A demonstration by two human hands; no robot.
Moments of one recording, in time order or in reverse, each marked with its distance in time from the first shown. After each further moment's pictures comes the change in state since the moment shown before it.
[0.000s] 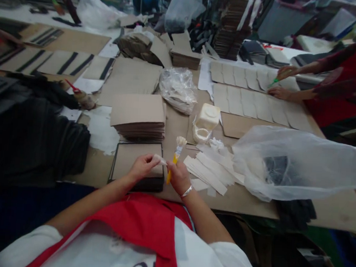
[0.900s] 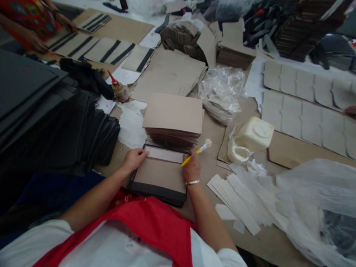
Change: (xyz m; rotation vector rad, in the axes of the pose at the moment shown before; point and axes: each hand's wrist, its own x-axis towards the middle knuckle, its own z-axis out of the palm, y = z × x) left_hand 0.017 -0.068 -0.136 0.284 0.385 -0.309; right_hand 0.089 -0.012 0.103 0.252 -0.014 0.379
